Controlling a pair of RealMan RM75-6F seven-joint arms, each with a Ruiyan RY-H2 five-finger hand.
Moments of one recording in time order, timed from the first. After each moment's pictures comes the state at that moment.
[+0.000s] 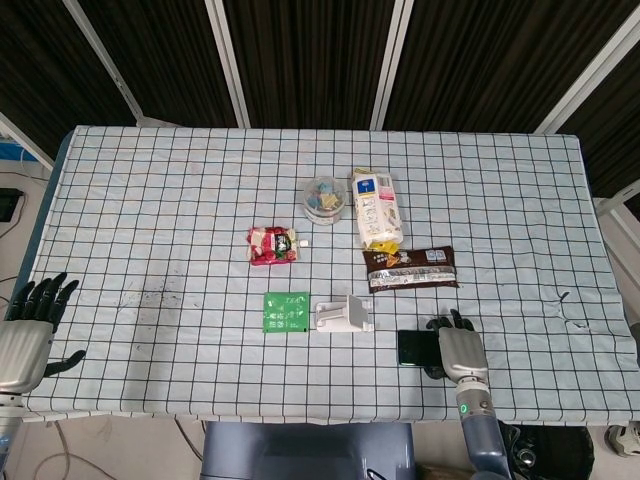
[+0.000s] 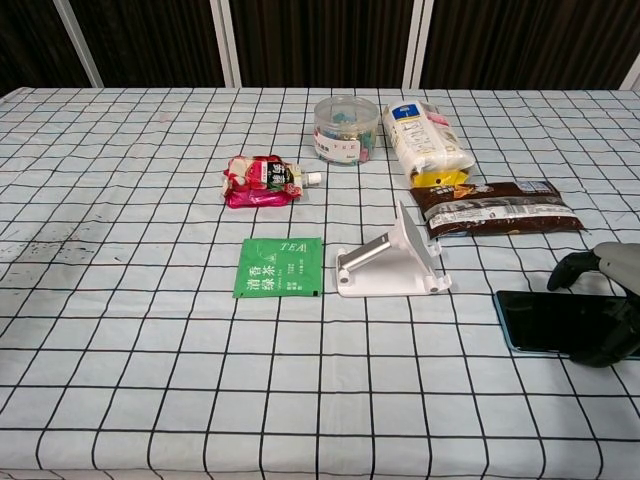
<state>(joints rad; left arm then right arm) -0.11 -1.15 -0.01 -1.62 1.53 1.46 0.17 0.39 -1.57 0.10 -1.81 -0.76 1.29 -0.75</state>
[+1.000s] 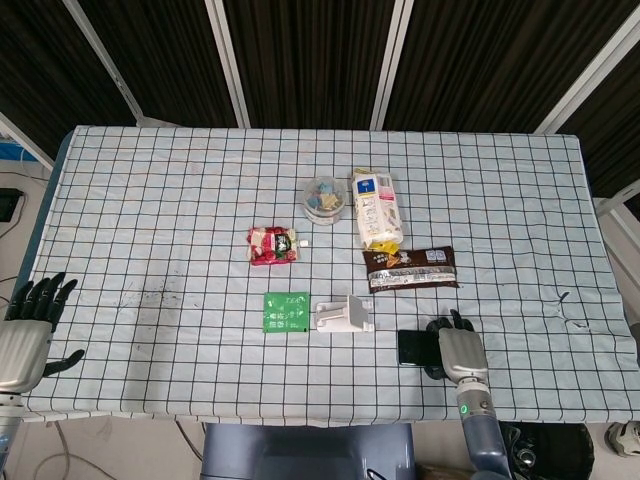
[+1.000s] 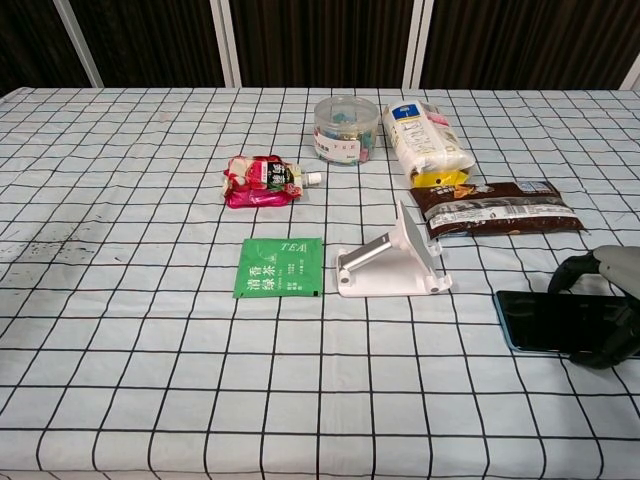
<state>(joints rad) -0.11 -1.15 -0.01 -1.62 1.52 1.46 0.17 0.40 -1.56 0.08 -1.79 -0.73 1.29 -0.74</state>
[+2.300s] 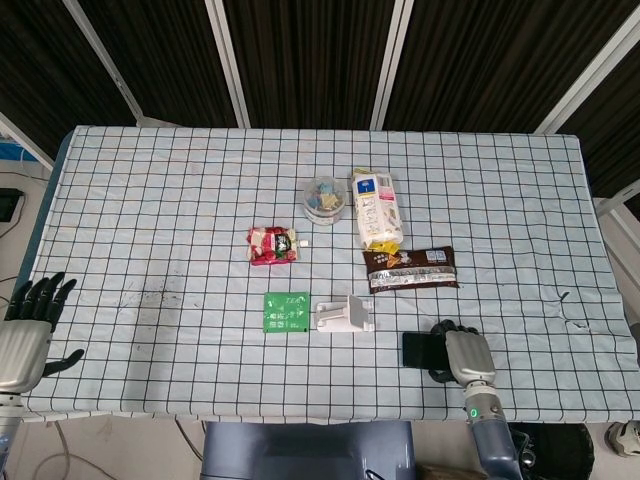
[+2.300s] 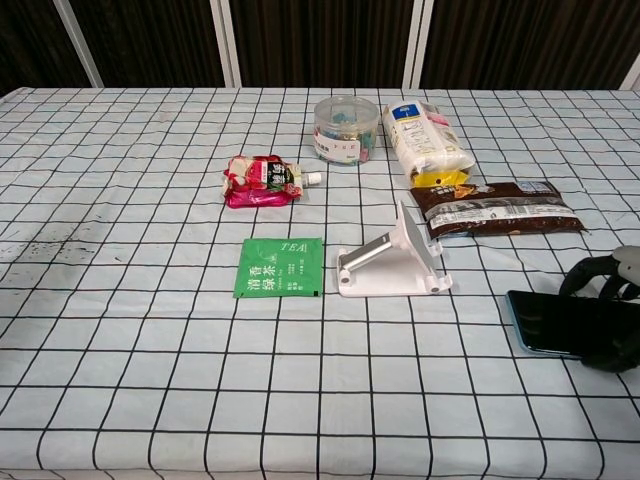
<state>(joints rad) -0.11 -1.15 -0.02 -1.62 1.52 1.47 0.18 0.39 -1.51 0.07 -1.82 -0.80 1.27 -0.61</state>
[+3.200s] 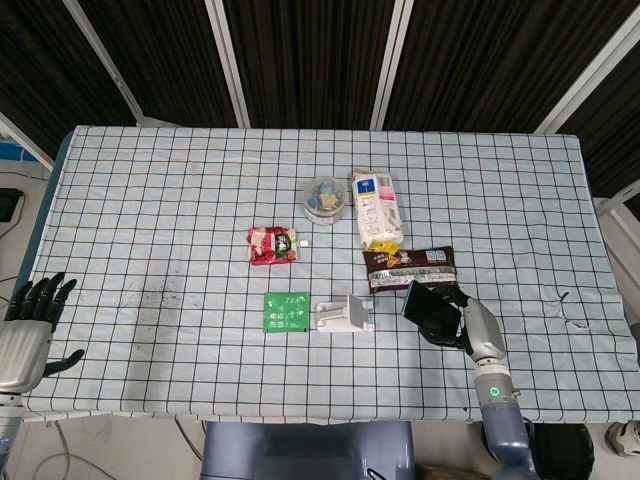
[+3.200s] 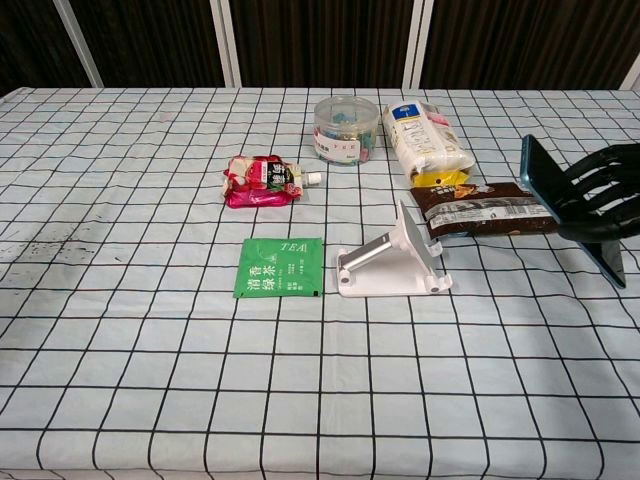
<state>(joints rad) -0.11 -1.15 -0.02 -1.62 1.51 1.46 0.18 0.32 -1.44 0.26 -1.91 -0.92 1.24 -0.05</state>
